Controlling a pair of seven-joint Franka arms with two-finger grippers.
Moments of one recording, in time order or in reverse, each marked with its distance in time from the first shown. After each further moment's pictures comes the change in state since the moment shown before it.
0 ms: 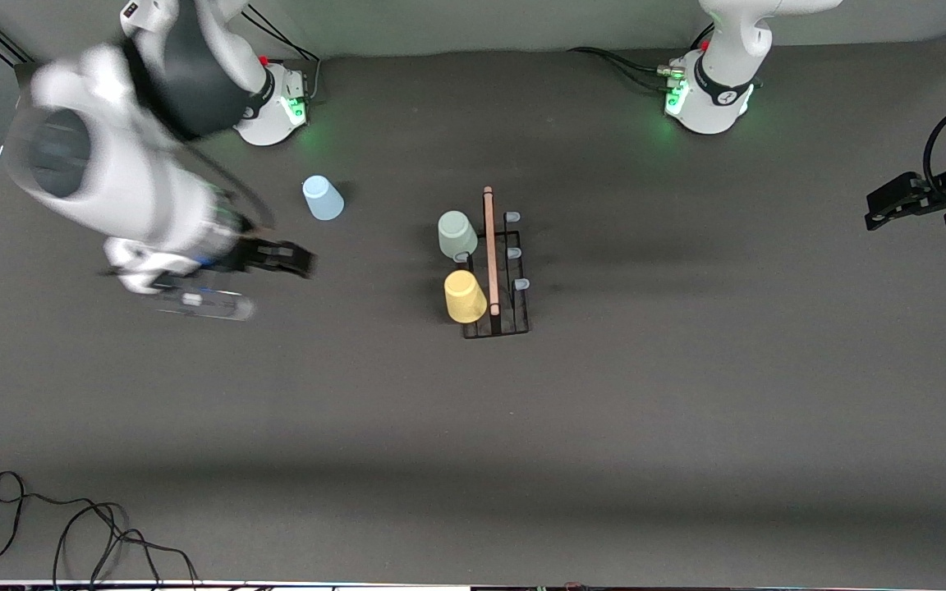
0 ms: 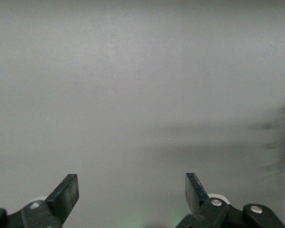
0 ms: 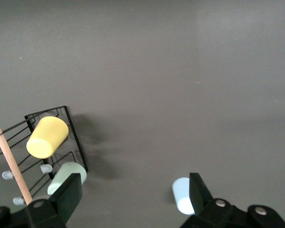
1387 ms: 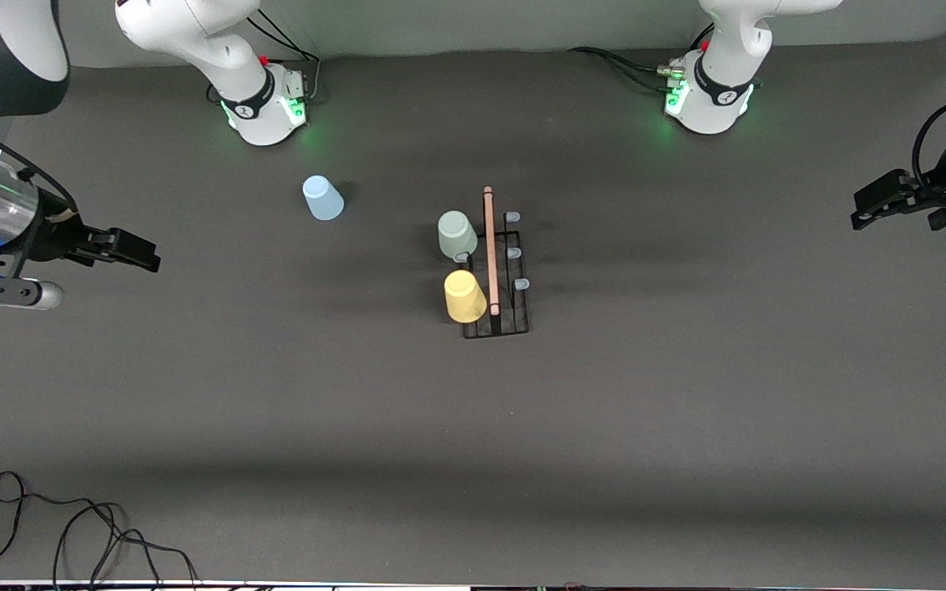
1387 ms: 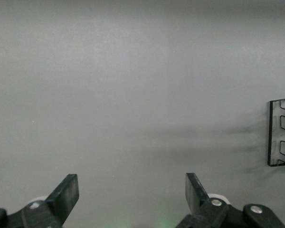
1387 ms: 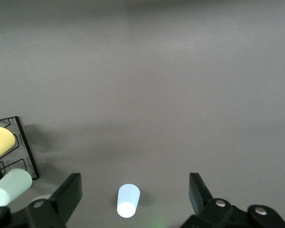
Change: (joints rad) left arm -0.019 0.000 -0.017 0.018 -0.045 0.000 -0.048; right arm -0.401 -0.095 0.240 -0.010 -0.153 -0.043 -0.201
